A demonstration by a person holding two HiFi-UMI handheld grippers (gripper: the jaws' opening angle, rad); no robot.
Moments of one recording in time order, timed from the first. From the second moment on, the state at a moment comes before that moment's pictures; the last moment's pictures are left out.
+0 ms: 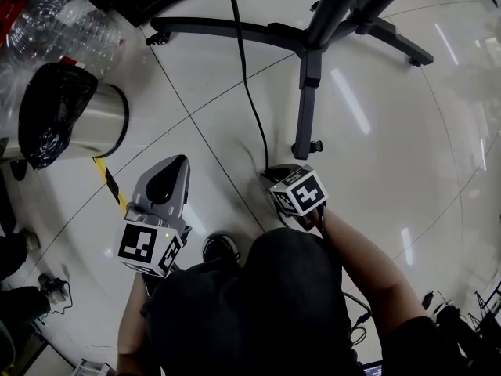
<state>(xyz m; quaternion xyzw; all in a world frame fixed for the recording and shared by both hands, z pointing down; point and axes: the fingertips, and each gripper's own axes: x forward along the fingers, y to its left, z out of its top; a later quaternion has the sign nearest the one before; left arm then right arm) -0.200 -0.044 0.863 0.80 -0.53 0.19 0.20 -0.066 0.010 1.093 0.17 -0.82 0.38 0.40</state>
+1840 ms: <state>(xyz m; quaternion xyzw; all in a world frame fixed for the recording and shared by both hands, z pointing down) -0.158 -0.035 0.457 0.83 -0.52 0.12 0.17 -0.064 -0.007 0.572 0.18 -0.89 0.37 0.21</state>
